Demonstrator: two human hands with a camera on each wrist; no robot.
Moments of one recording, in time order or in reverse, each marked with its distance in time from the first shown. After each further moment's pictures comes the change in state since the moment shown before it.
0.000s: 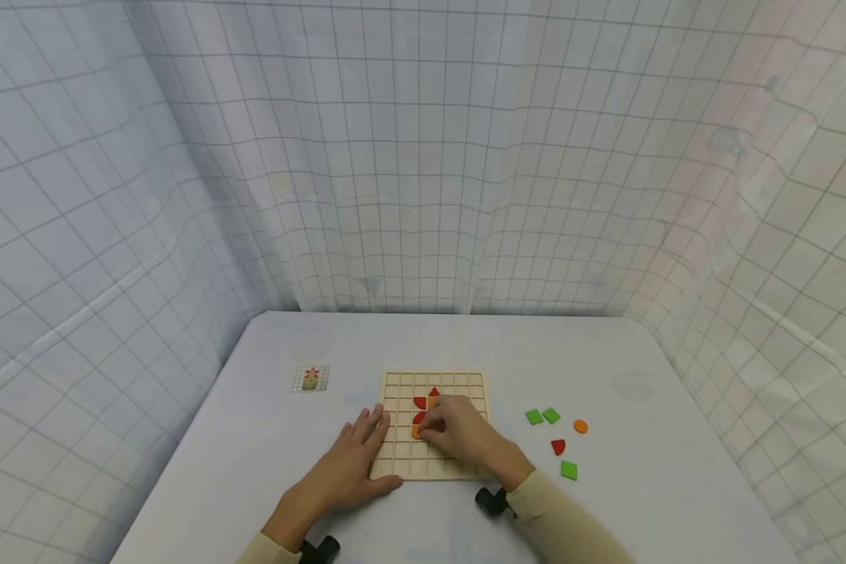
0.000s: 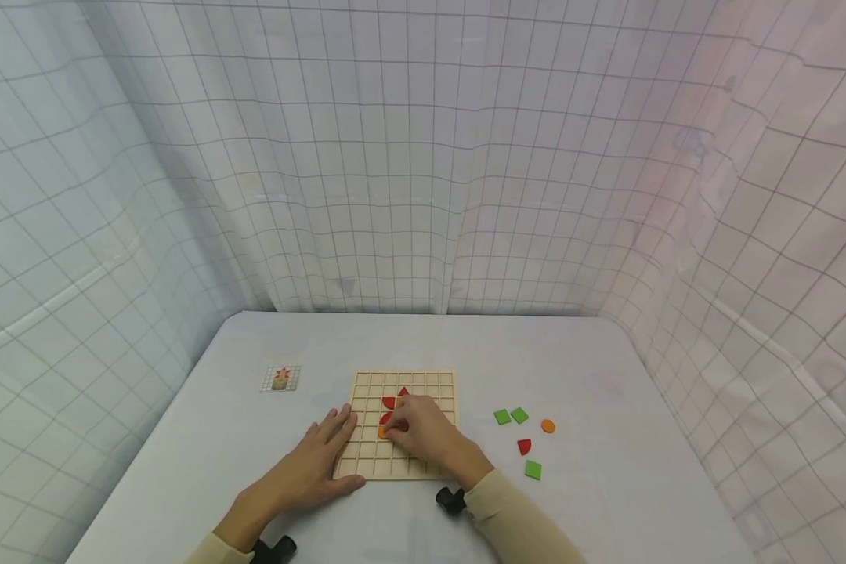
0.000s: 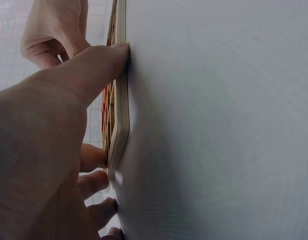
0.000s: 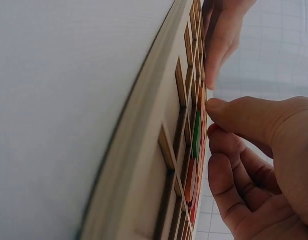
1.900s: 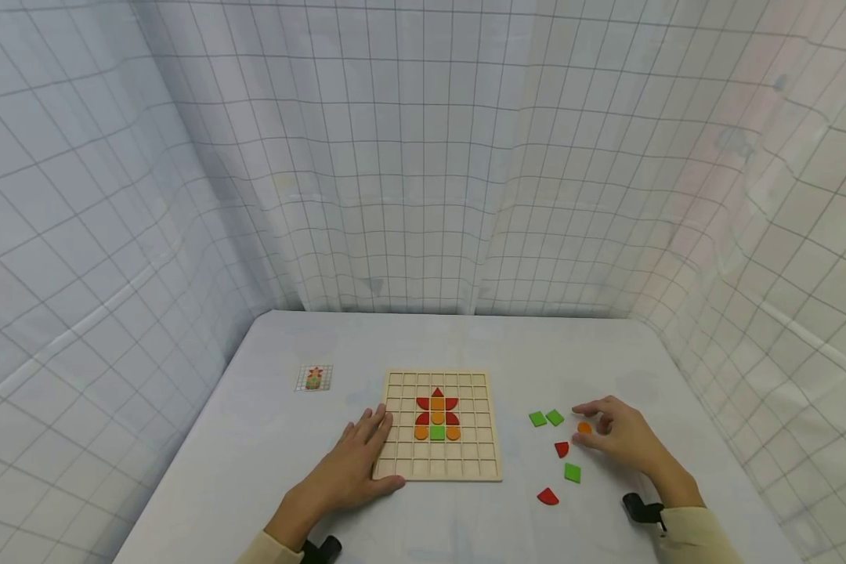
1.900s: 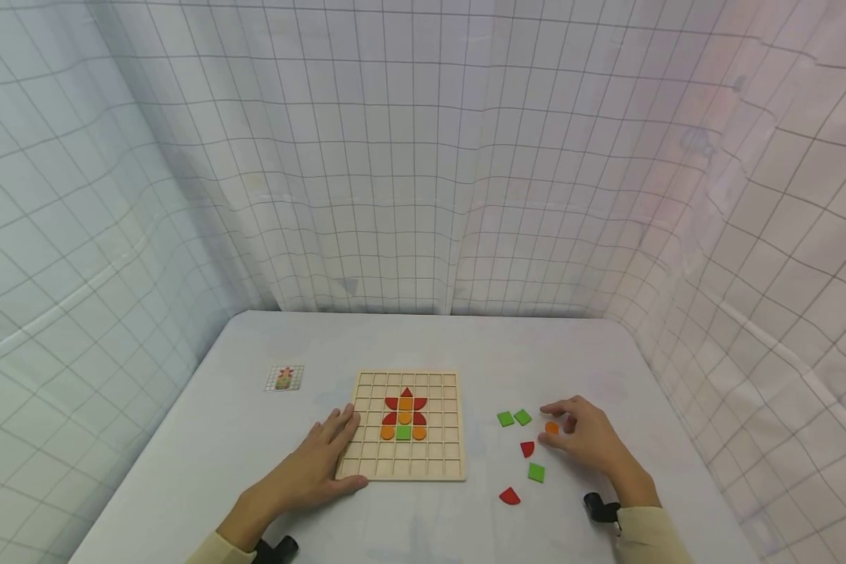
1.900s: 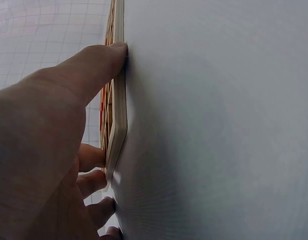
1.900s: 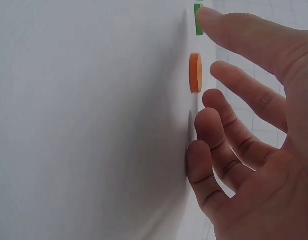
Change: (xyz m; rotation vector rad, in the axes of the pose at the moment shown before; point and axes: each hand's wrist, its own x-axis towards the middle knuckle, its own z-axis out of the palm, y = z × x) left_hand 0.000 -0.001 0.003 0.007 -0.005 -0.025; right_hand -0.173 0.132 -0.138 -0.068 0.162 0.457
